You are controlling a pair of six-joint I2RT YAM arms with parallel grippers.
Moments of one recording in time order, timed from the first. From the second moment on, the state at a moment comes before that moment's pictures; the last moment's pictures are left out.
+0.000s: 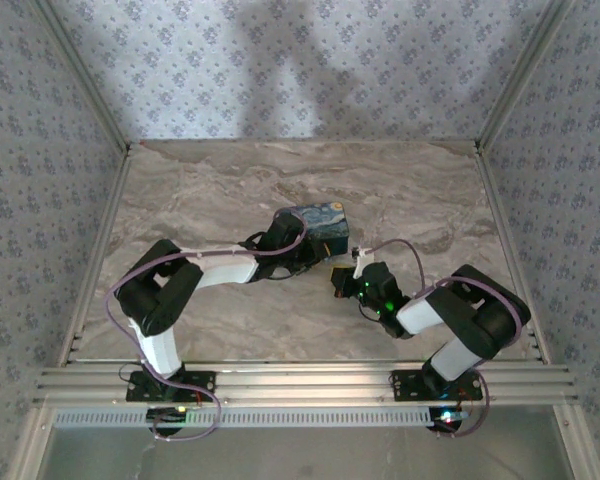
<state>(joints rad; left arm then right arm) -0.79 1.80 0.96 0.16 0.27 -1.19 0.68 1.58 0.24 0.94 -0.01 0.59</state>
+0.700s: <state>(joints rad) -0.79 1.81 0.96 0.15 0.26 -1.19 0.67 1.64 0.26 0.96 -0.02 0.59</state>
